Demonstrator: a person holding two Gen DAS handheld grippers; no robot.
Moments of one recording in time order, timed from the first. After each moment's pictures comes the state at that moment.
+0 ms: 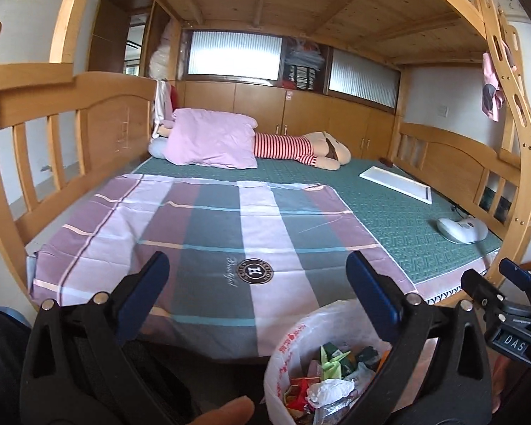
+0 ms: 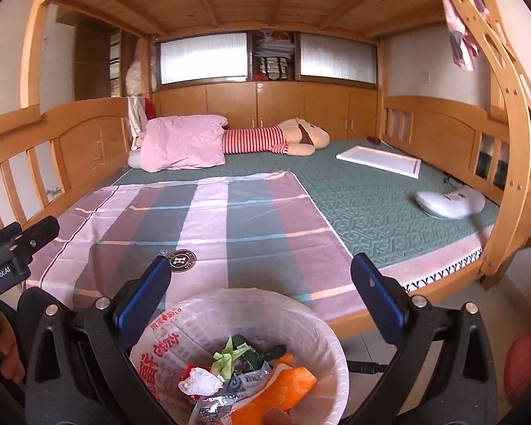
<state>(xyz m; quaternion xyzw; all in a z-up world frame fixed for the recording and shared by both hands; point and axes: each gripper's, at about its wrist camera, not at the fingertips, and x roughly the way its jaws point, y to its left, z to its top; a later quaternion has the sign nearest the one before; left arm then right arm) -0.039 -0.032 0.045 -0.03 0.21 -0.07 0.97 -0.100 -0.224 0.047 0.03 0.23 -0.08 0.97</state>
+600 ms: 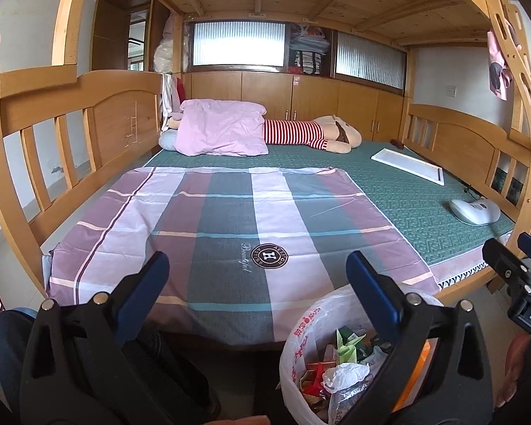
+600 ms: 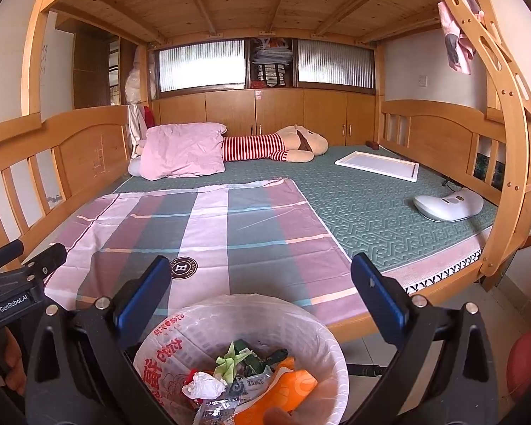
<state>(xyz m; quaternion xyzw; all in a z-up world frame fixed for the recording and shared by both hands) -0.044 -0.035 0.042 0.00 0.24 -0.05 0.97 -0.106 -0.225 0.053 0.04 0.22 -0.08 0.97</state>
